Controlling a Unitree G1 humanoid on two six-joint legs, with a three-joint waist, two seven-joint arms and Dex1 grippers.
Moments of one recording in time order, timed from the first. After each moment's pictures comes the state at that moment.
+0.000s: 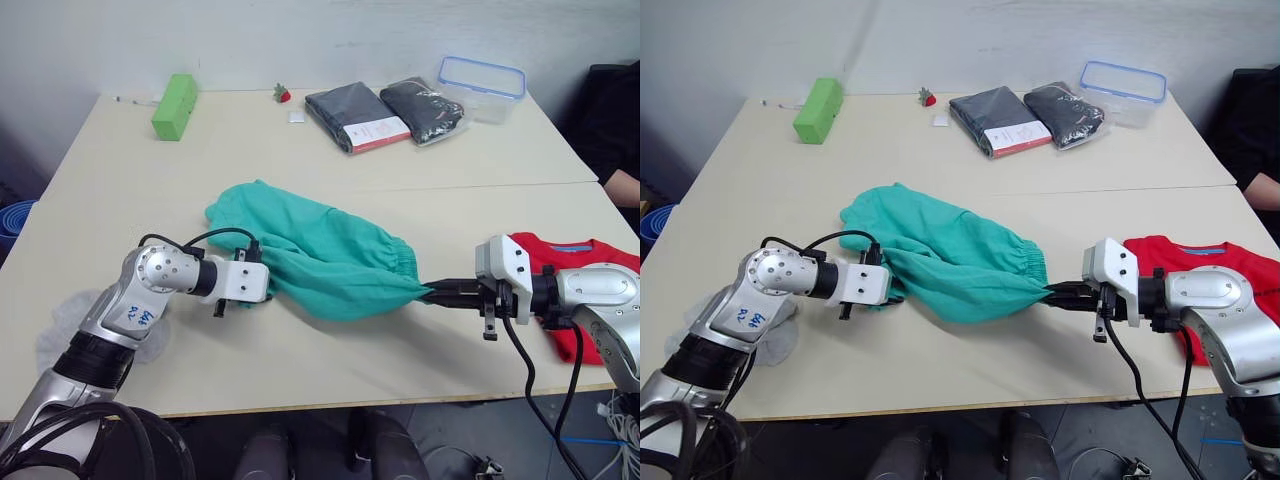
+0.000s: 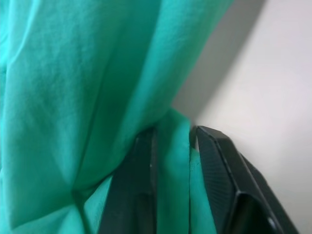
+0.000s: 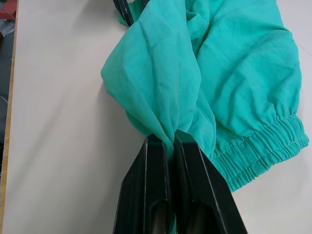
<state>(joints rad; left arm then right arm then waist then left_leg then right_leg) -0.54 0.77 -0.26 0.05 0.16 -0.01 -1.07 -0.25 -0.93 -0.05 -0.27 0.50 0.37 1.16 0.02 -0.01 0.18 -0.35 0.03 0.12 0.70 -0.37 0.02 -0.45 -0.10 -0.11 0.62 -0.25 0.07</state>
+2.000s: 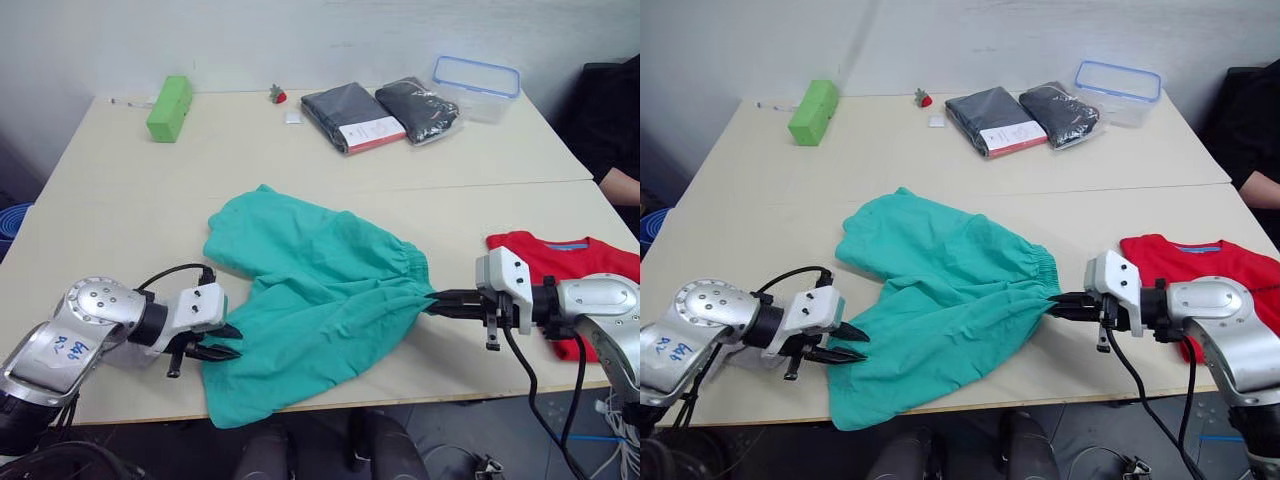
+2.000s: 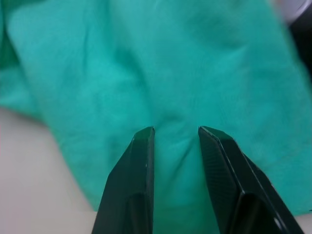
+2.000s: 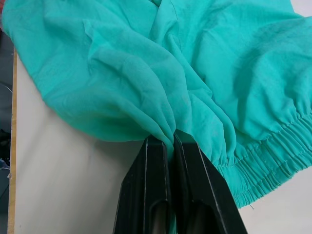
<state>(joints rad) -0.22 1.02 -0.12 -0.30 -0.20 0.46 -1.17 -0.19 -0.93 -0.06 -0.27 0.46 0.37 1.18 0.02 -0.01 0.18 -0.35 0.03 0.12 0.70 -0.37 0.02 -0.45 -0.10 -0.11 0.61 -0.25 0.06</state>
